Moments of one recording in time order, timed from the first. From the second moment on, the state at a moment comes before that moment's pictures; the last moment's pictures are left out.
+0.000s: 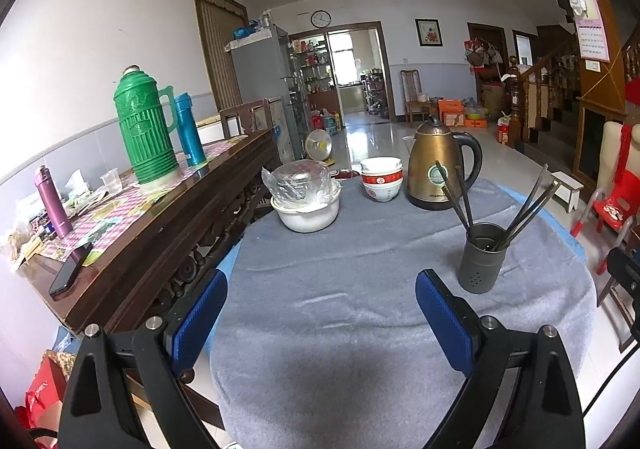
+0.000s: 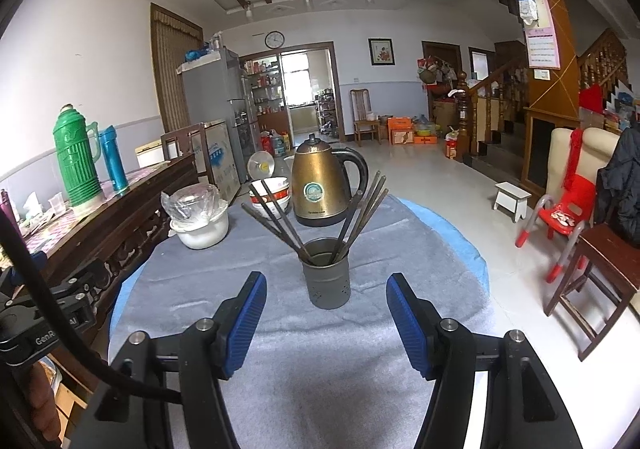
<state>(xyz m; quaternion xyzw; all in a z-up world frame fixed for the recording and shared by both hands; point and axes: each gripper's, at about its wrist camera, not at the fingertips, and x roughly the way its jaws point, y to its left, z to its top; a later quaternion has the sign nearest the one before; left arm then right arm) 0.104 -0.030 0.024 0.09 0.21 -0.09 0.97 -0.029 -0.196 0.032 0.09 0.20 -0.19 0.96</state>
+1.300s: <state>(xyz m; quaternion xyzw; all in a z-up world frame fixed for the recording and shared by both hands) 0.135 -0.072 0.035 0.10 0.24 -0.10 0.96 0.030 -0.239 0.026 0.11 0.24 -0.18 0.95</state>
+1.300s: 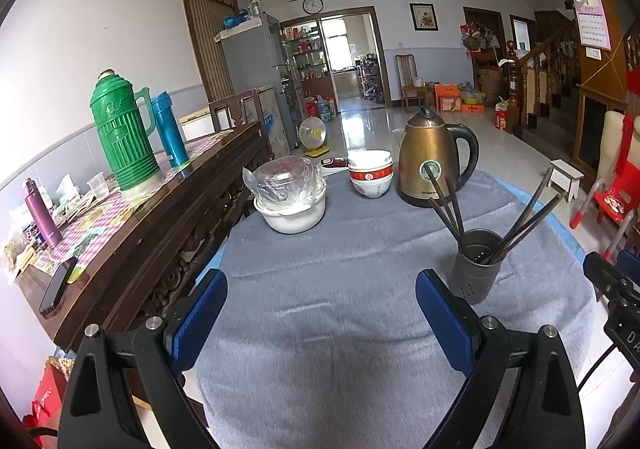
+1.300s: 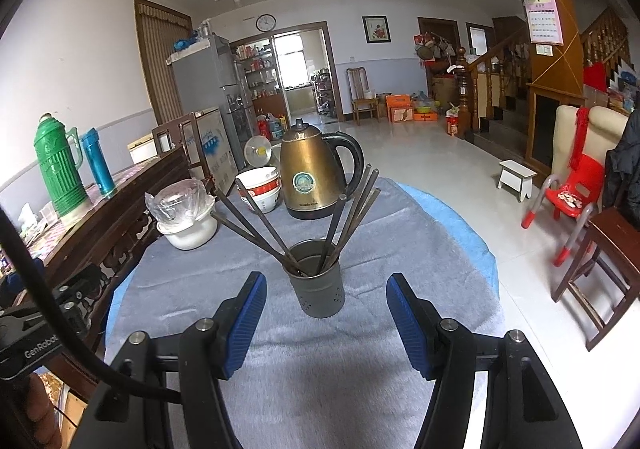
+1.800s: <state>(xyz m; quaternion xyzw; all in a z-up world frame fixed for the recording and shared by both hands) 0.161 -0.070 0.028 0.10 0.24 -0.12 0.96 0.053 -0.231 0.026 0.10 0.25 -0.20 0.94</state>
